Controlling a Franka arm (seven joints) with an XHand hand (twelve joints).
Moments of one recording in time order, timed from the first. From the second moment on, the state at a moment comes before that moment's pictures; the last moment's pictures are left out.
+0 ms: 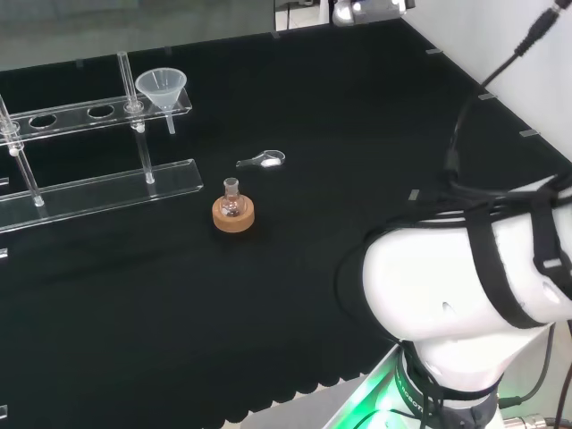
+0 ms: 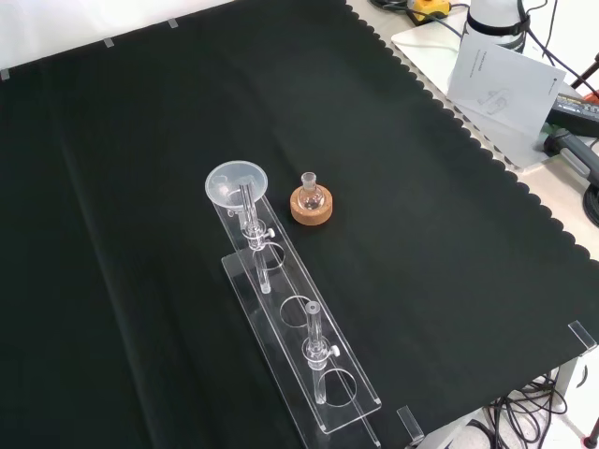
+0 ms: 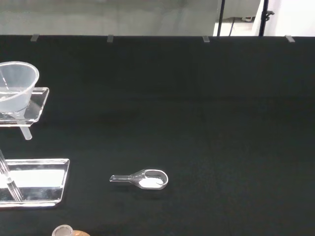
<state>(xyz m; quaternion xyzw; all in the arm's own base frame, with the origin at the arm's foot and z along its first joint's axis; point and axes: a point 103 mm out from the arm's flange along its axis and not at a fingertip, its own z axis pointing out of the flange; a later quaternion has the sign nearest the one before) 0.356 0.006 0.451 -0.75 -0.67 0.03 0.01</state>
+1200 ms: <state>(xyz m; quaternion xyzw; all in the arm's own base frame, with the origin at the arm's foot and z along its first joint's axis) 0.484 0.105 0.386 -0.67 -0.74 0.11 0.04</state>
